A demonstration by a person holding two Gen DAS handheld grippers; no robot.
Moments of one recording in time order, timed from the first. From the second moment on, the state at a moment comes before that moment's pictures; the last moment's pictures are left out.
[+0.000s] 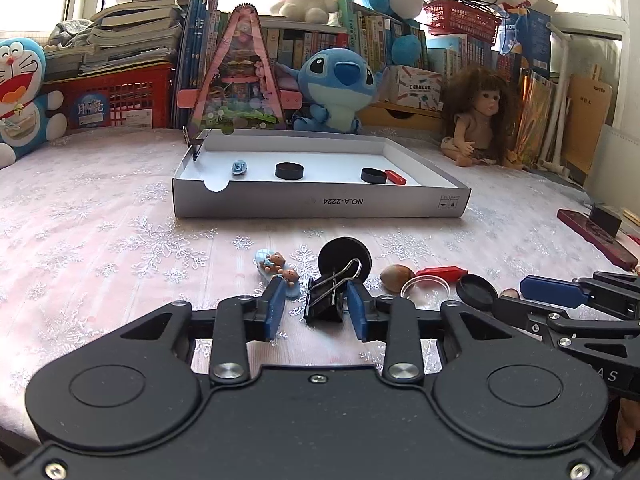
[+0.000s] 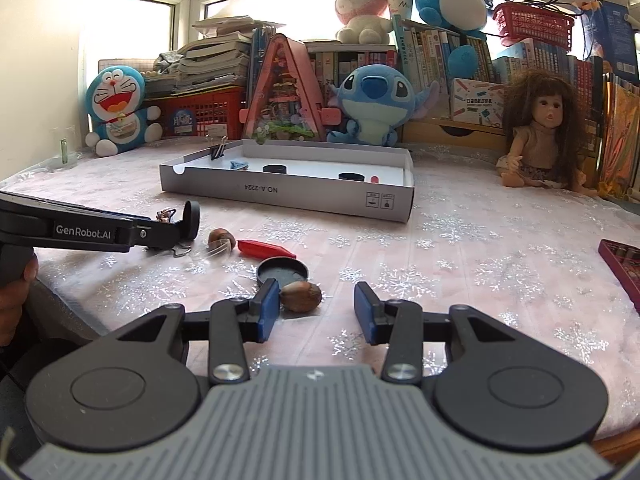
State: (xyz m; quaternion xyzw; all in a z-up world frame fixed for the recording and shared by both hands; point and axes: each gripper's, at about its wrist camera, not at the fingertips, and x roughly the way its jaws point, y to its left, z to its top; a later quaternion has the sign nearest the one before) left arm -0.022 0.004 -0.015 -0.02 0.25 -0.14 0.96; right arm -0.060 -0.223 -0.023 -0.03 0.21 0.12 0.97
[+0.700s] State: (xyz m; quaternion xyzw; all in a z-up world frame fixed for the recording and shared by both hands) left arm -0.019 -0.002 -0.006 -0.02 0.25 -0.14 0.96; right arm -0.053 -0.226 -0.016 -0.03 0.20 0.10 0.97
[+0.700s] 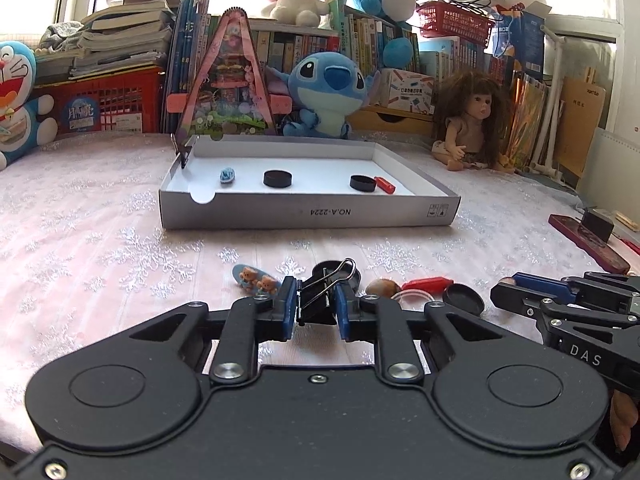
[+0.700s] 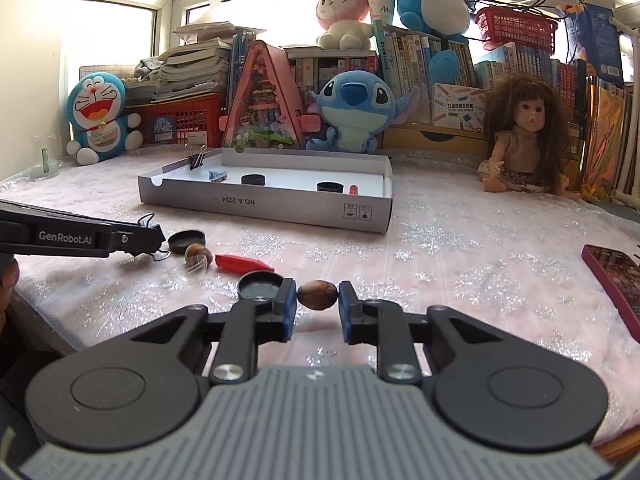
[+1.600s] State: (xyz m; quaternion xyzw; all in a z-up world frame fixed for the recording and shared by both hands) left arm 0.042 -0.003 0.022 -0.01 0.29 -0.07 0.95; right arm 0.000 -0.231 0.005 -0.01 0.22 0.06 0.97
